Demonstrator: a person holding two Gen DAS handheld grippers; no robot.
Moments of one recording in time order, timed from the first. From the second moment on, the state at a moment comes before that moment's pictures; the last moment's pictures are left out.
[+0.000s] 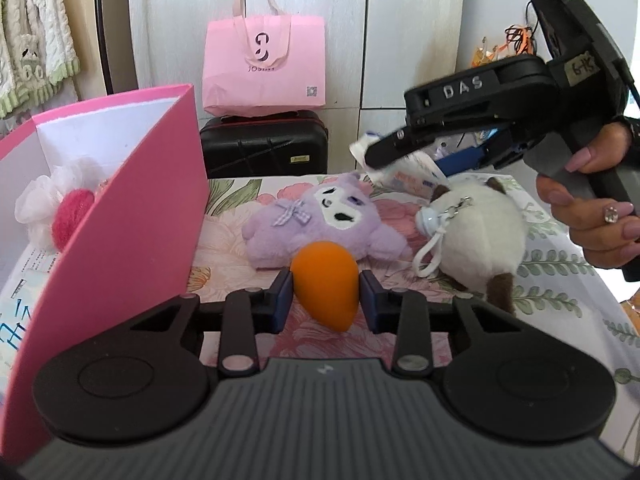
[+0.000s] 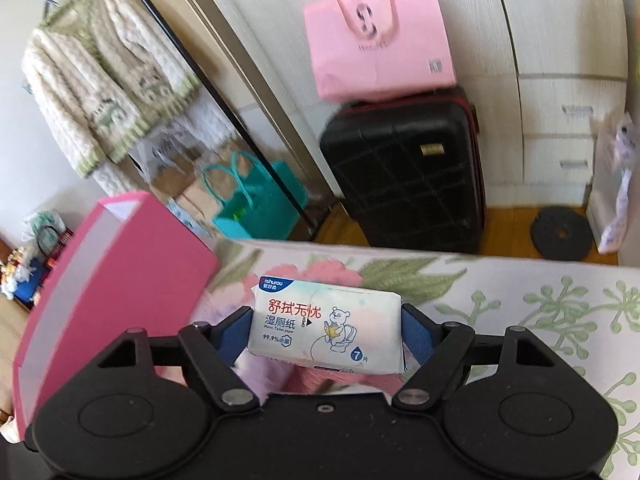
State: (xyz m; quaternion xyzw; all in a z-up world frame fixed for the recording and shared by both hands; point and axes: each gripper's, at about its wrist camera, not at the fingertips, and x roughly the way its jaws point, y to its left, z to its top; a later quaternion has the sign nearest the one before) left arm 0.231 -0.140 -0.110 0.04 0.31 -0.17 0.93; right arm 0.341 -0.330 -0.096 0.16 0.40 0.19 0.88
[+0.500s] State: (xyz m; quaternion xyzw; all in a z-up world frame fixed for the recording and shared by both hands) left arm 0.188 -0.122 -0.089 0.03 0.32 -0.19 0.93; right arm 0.254 -0.311 -0.049 0.10 0.32 0.22 0.92
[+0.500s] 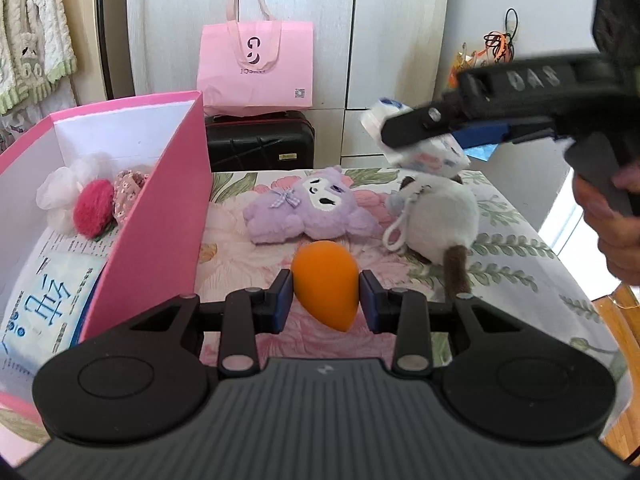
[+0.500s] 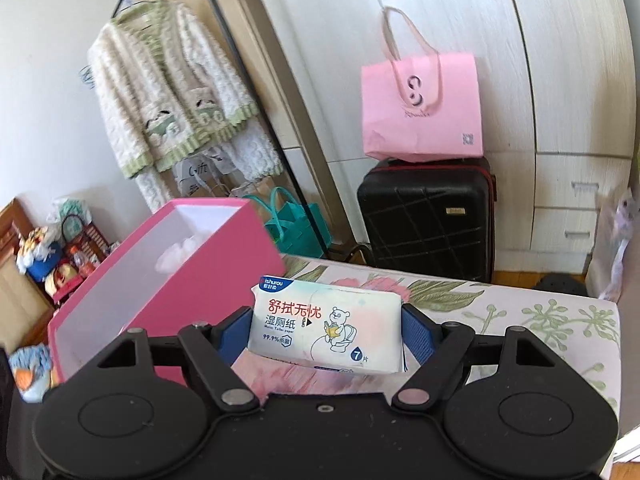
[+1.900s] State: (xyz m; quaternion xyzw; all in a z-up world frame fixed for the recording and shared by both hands) left arm 0.080 -0.013 -0.043 0.03 0.35 -0.33 0.88; right arm 0.053 -0.254 -0.059 0.02 0.35 0.20 0.92
